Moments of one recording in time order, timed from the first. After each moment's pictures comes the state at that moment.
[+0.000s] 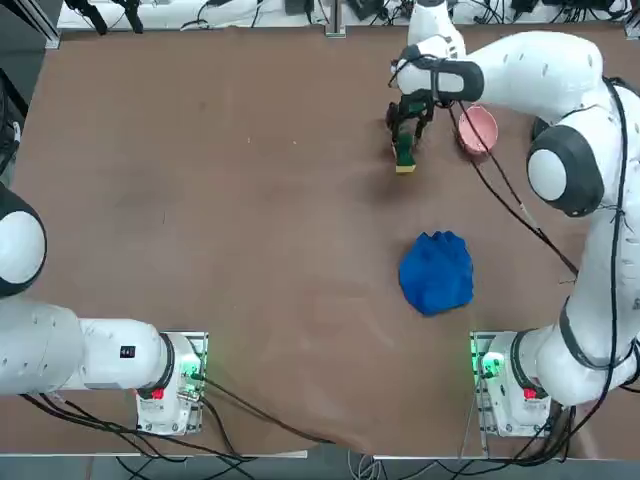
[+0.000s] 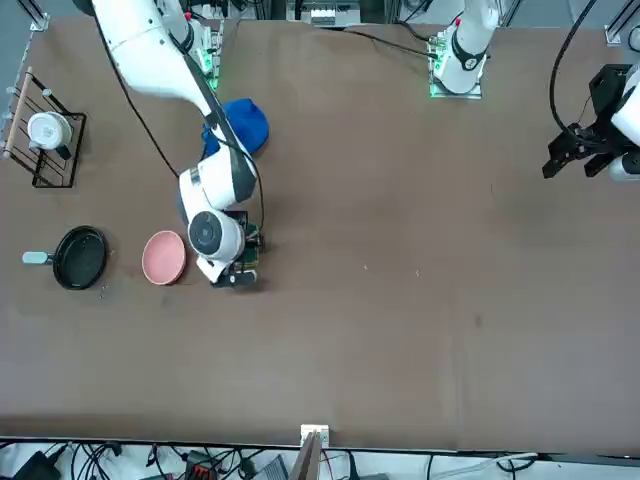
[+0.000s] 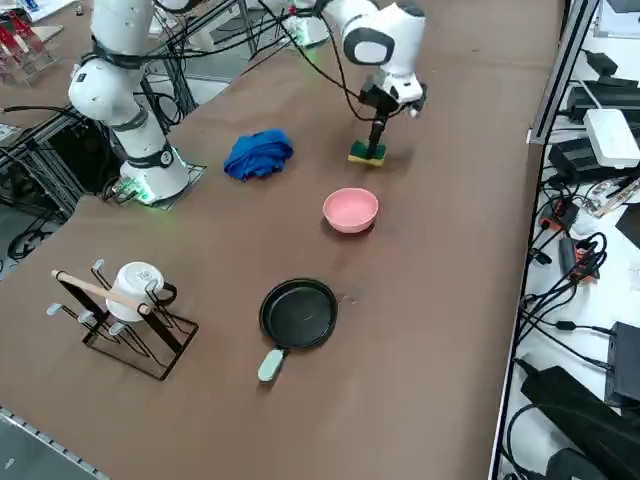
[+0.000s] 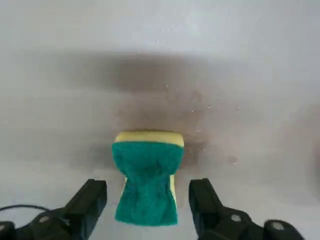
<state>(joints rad) 0.36 0.63 0.08 -1.58 0.02 2.03 0.32</state>
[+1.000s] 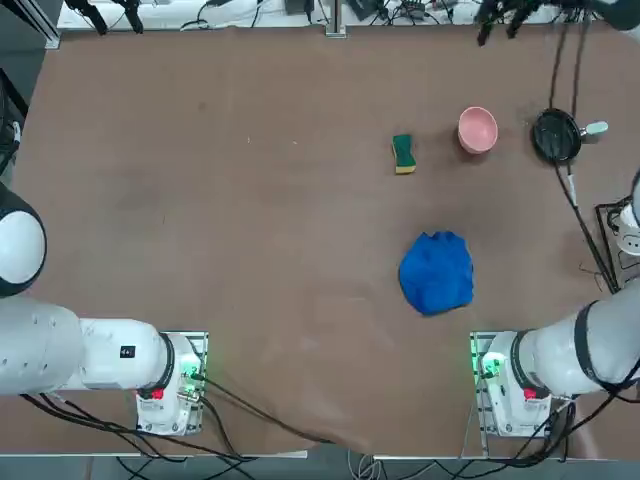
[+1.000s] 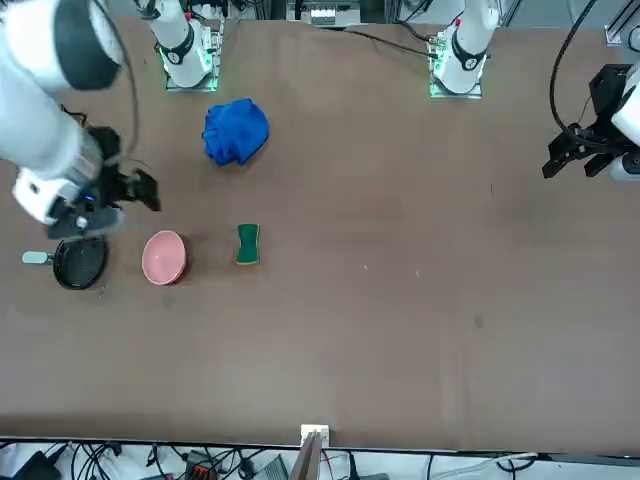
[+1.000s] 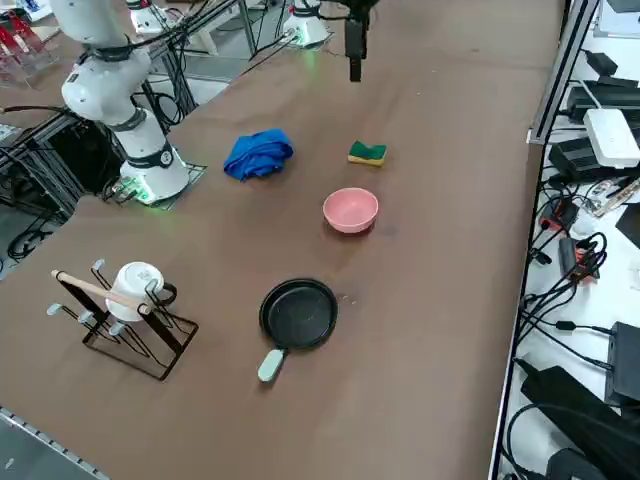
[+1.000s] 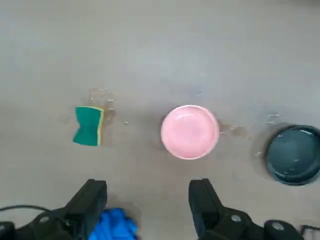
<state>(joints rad) 0.12 0.15 0.02 -1.56 0.02 1.70 -0.06</state>
